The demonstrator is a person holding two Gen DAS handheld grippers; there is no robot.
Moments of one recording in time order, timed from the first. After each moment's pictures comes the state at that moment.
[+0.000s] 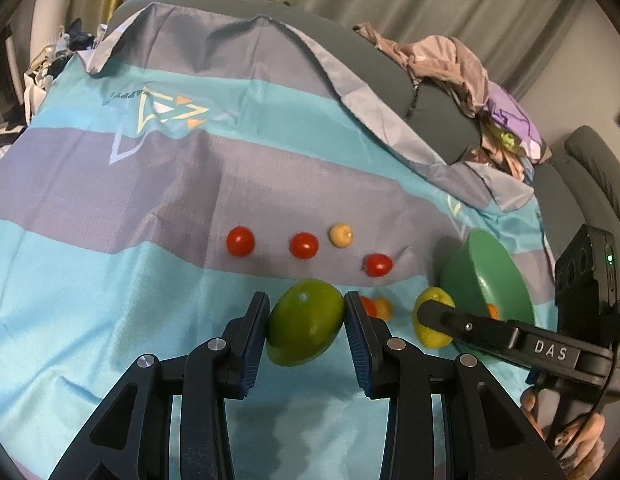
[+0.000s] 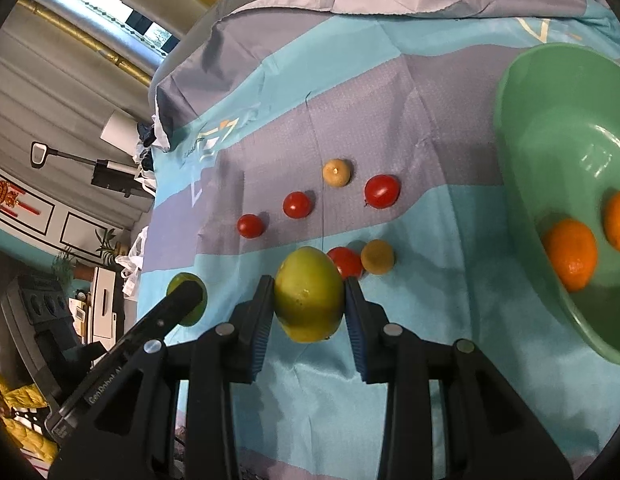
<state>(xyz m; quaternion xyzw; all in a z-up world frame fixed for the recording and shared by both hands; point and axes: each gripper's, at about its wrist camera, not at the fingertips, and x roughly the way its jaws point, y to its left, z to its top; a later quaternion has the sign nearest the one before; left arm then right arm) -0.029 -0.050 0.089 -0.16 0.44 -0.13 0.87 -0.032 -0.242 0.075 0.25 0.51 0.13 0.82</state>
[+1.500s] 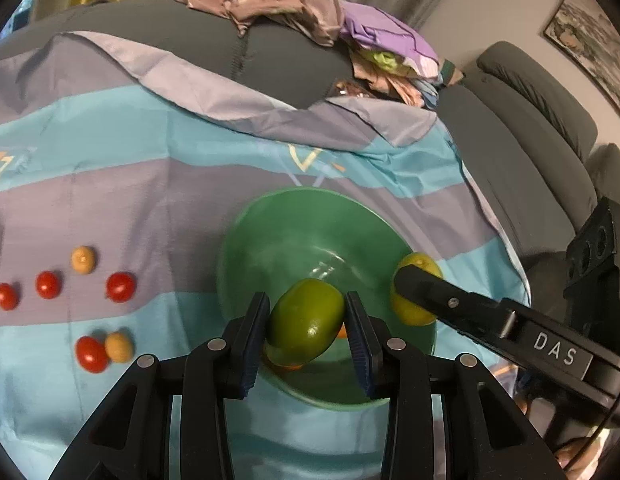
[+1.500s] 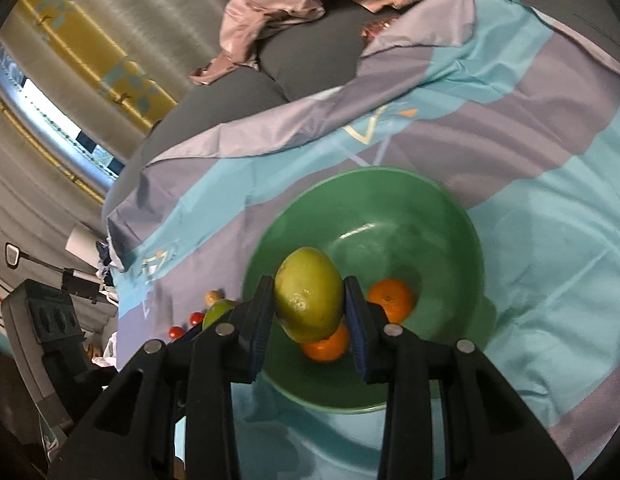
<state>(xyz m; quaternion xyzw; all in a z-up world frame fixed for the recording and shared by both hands) -0.012 -0.263 0.110 -0.08 0.46 -0.30 0.83 -0.086 -0.414 0.124 0.30 0.40 -0.04 0.87</state>
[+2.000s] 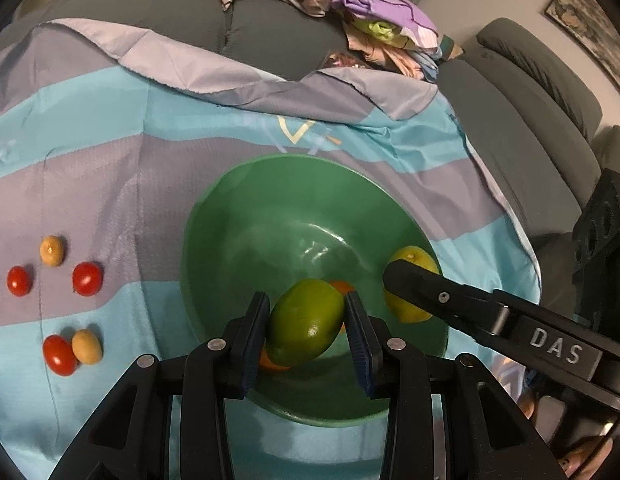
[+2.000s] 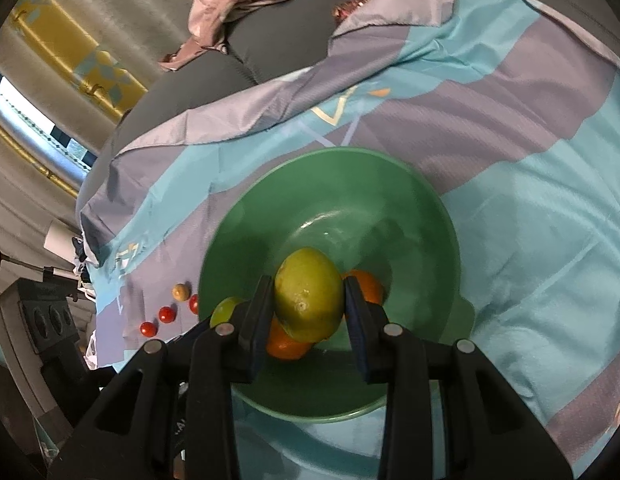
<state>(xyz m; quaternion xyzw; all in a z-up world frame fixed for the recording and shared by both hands) -0.009 -0.287 0.087 -0.06 0.48 -0.30 0.82 -0.080 -0.428 0.104 0.29 0.44 -0.07 0.85</state>
